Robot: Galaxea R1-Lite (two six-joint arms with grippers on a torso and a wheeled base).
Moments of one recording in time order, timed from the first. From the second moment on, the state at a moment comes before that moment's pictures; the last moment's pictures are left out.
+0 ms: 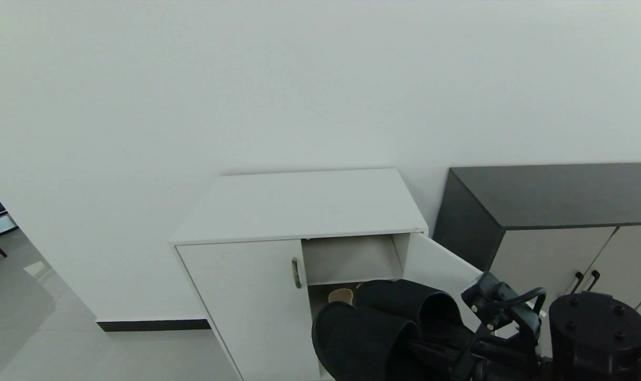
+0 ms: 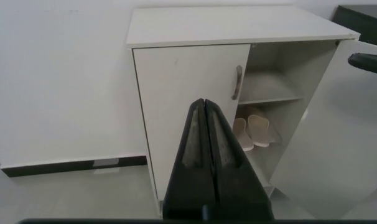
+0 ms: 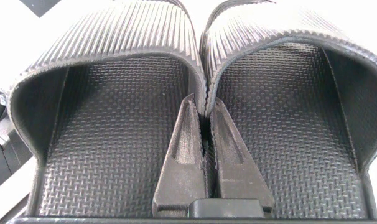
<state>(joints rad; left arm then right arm) 0.00 0.00 0.00 0.00 -0.04 -0.01 0.88 1.64 -0.30 -1.00 0.02 0.22</state>
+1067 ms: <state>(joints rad) 0.00 0.00 0.00 0.00 -0.04 -0.01 0.88 1.65 -0.29 -1.01 0.03 0.22</state>
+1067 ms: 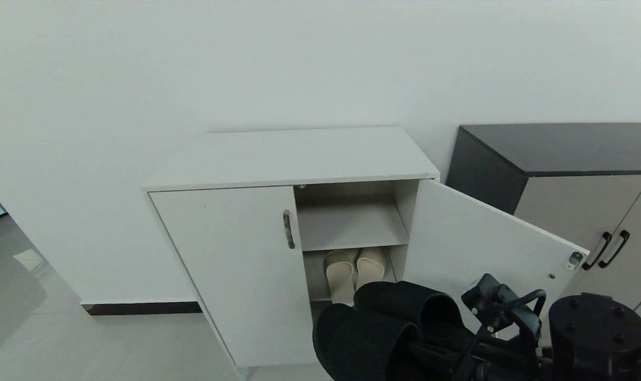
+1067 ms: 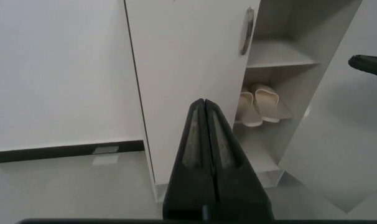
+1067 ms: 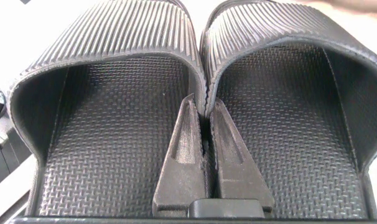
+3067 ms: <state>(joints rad) 0.00 0.00 0.00 0.00 -0.04 -0.01 1.02 2.10 -1.24 -0.38 -0.84 0.40</state>
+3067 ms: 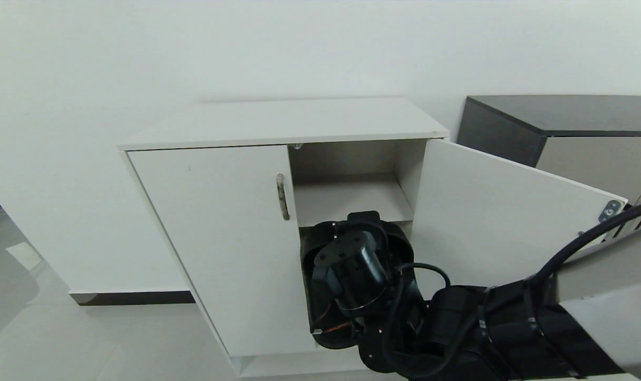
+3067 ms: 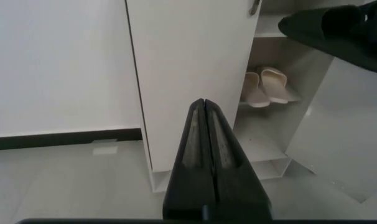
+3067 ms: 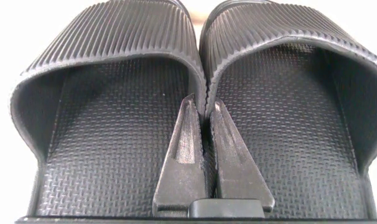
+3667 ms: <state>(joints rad) 0.00 0.00 0.00 0.00 -0.04 -0.01 0.97 2.16 -1.36 -0.39 -0.82 0.34</state>
